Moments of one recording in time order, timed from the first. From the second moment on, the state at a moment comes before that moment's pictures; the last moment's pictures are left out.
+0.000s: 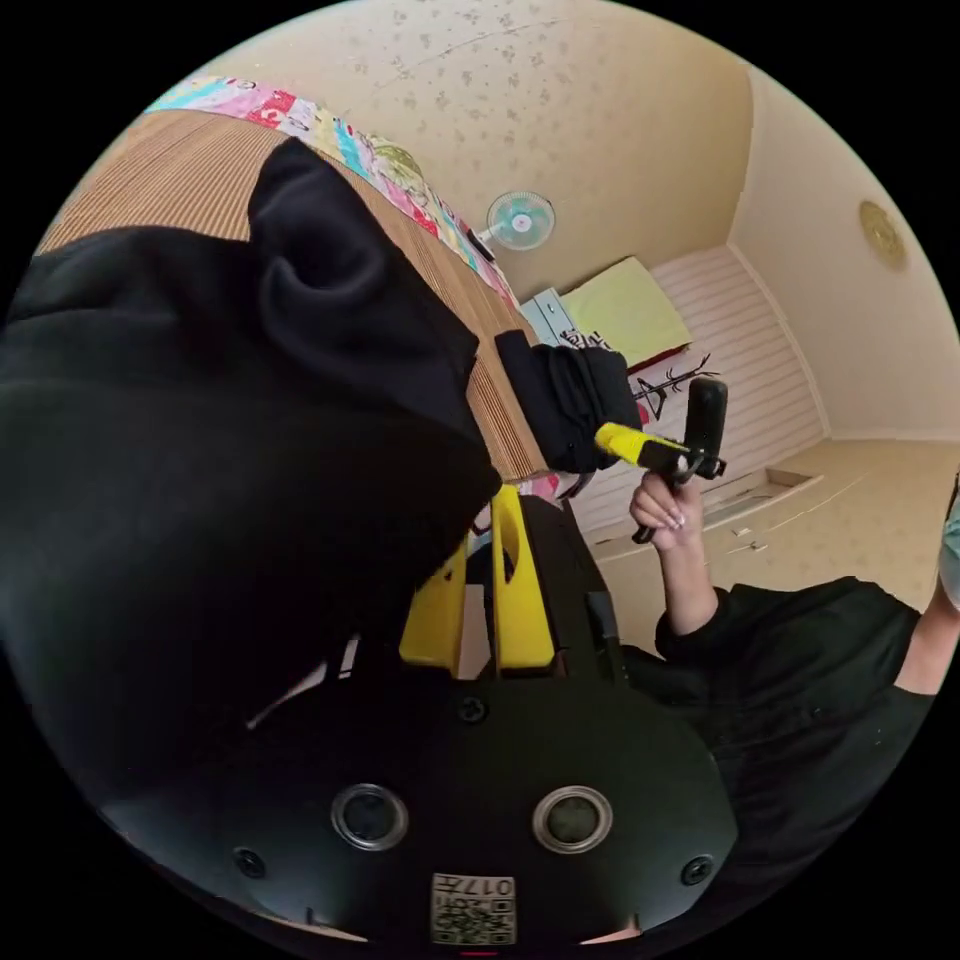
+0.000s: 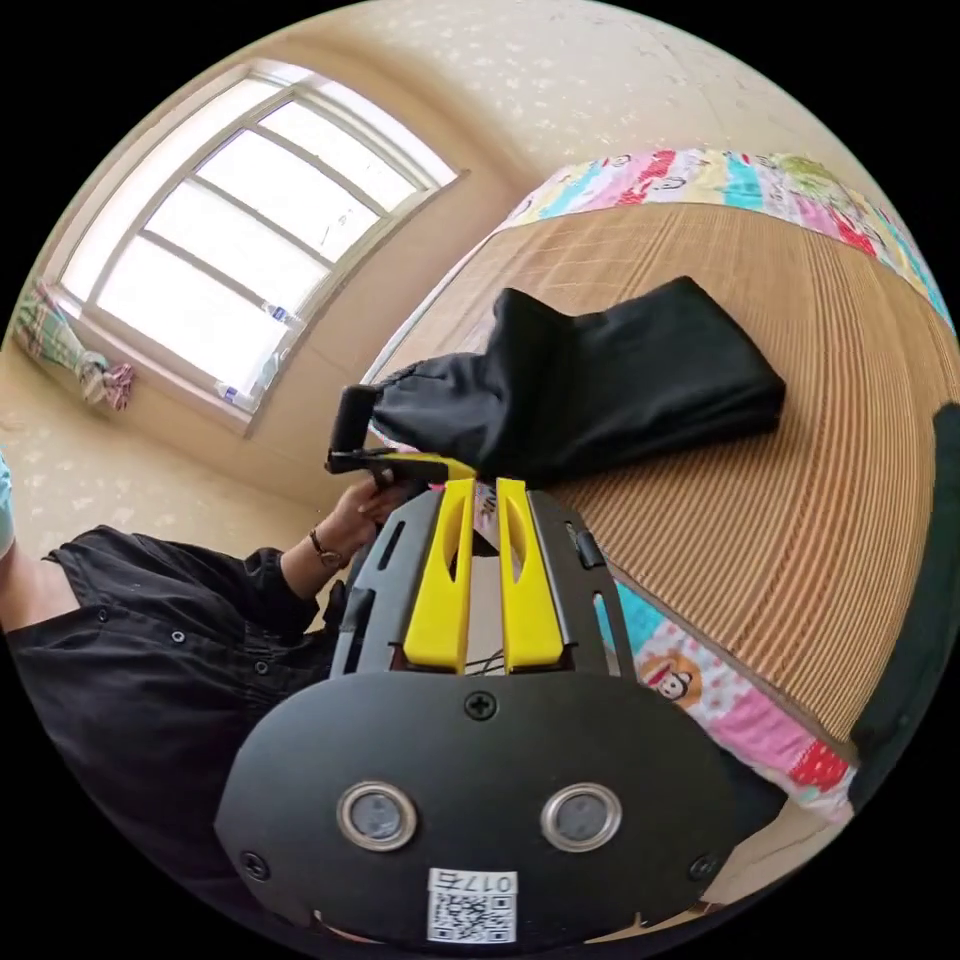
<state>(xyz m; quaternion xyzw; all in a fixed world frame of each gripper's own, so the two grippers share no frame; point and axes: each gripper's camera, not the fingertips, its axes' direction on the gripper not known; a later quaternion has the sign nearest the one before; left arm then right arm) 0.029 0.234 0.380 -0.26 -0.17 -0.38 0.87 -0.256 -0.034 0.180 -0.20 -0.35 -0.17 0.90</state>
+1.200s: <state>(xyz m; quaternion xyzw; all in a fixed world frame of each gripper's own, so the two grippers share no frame) 0.052 0.333 0.288 -0.13 -0.34 -0.46 0.81 -0.452 0.066 0.098 -0.01 -0.26 -0.28 0.92</state>
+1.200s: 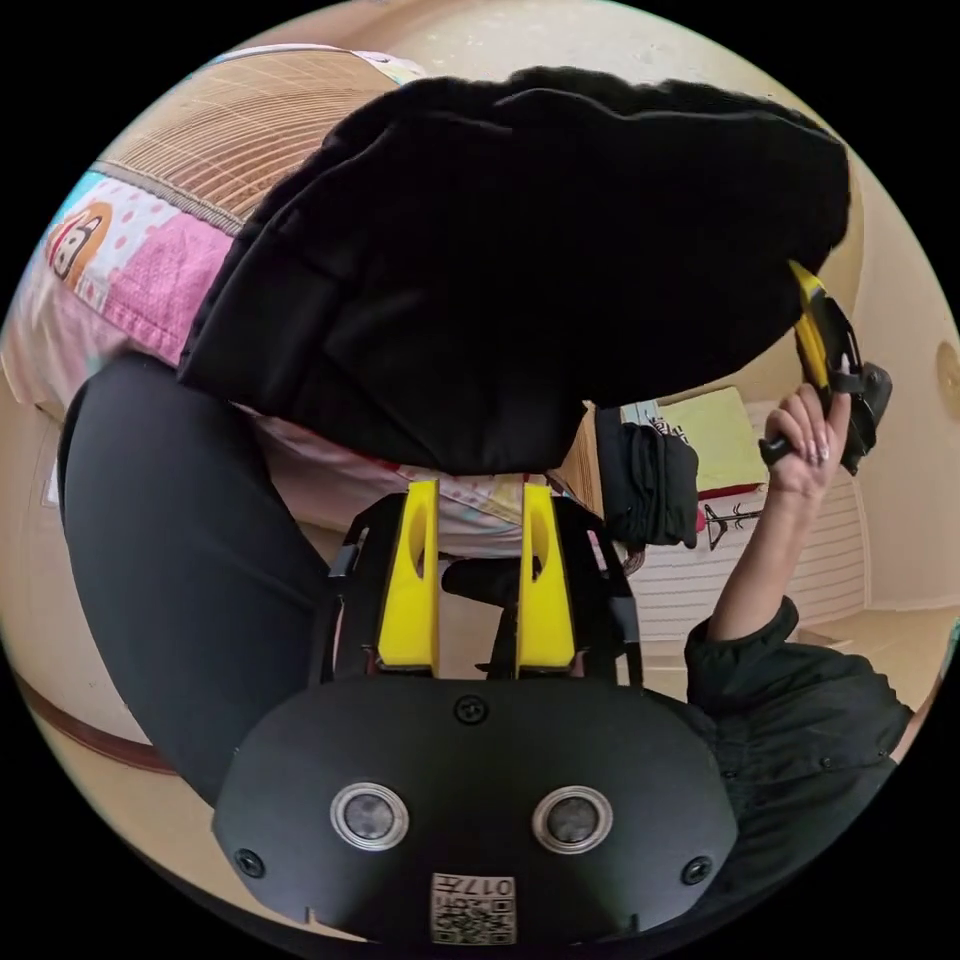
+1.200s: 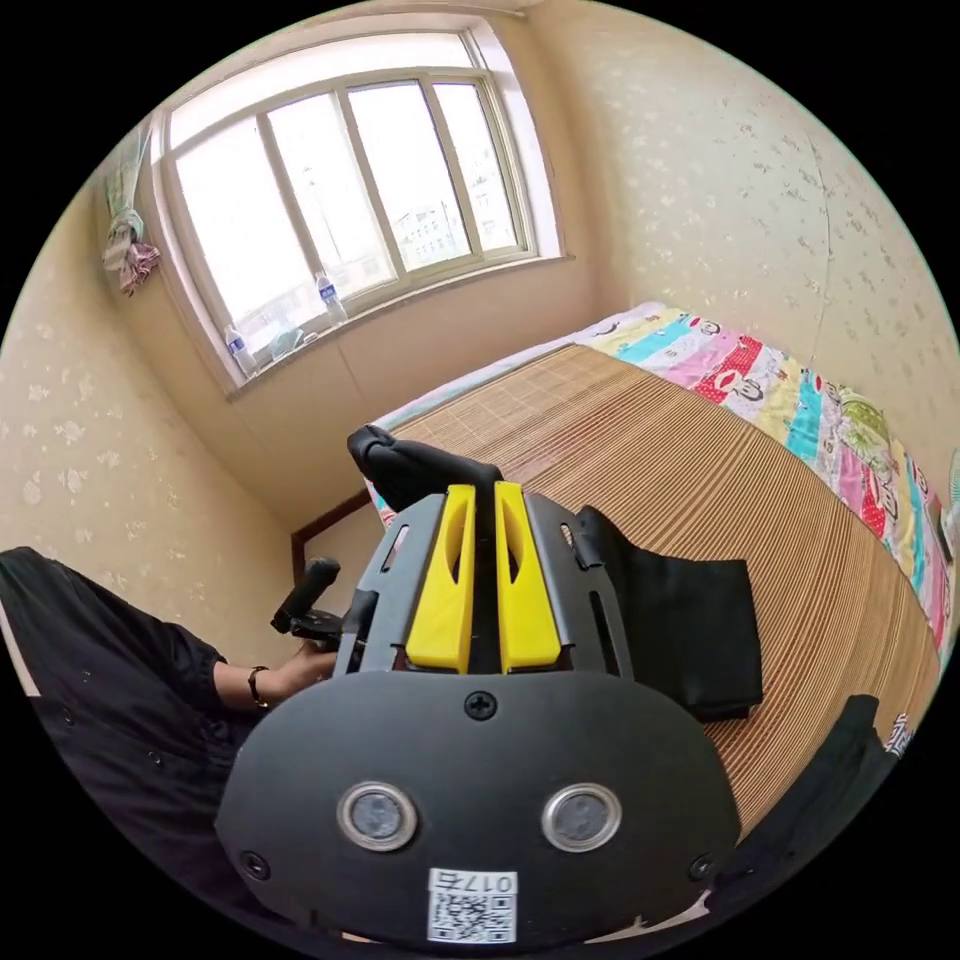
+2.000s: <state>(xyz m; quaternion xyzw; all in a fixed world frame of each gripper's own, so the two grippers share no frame) 0.203 0.167 0.370 -0.07 -0.33 -0.10 0.94 -0.367 0.163 -0.204 0.36 -0.22 -0.24 0.87</state>
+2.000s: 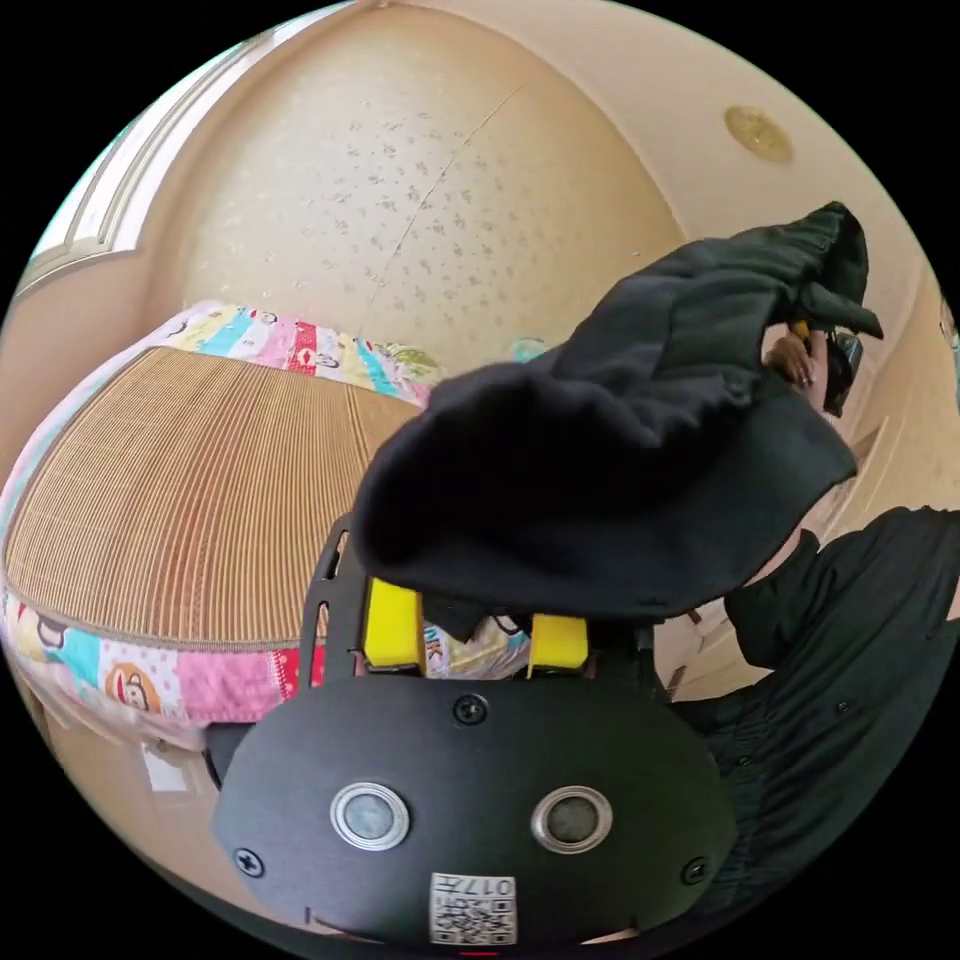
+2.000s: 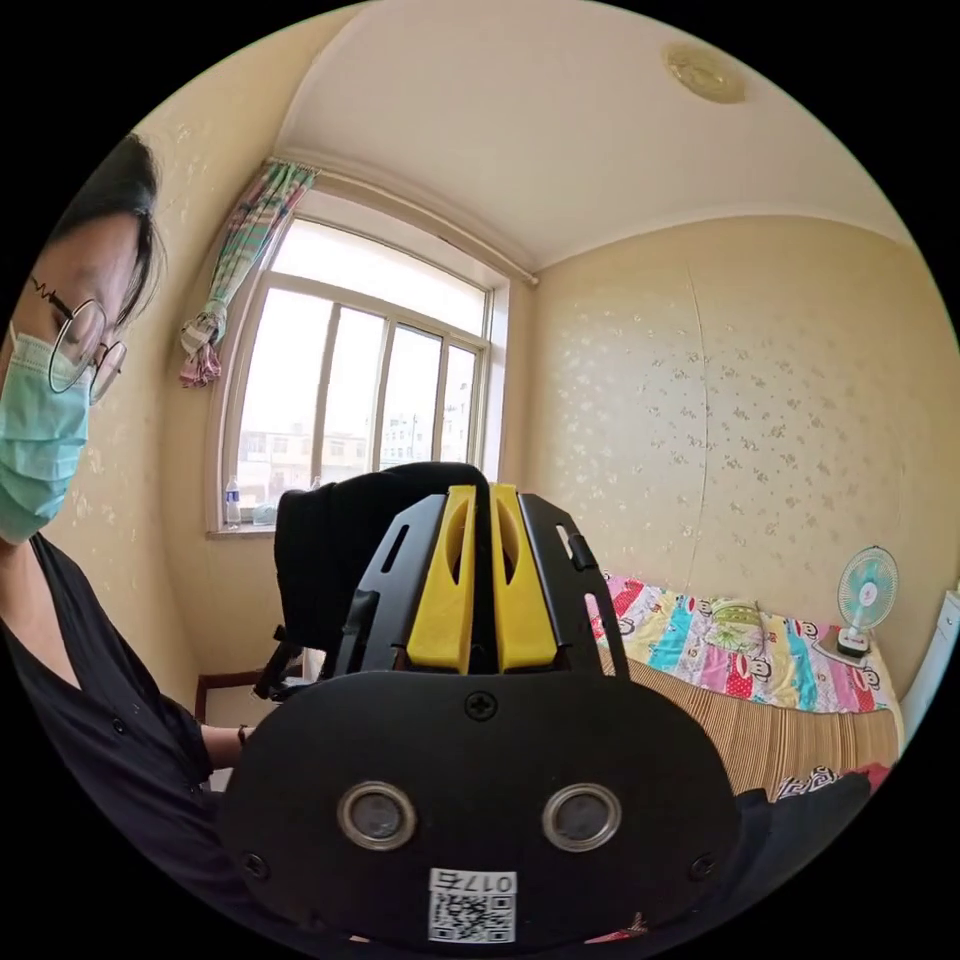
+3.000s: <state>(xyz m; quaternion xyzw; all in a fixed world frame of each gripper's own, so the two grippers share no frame) -0.133 -0.192 0.452 -0.02 -0.39 -0.20 0.90 -0.198 -0.165 -0.027 0.24 -0.06 0.04 0.97</state>
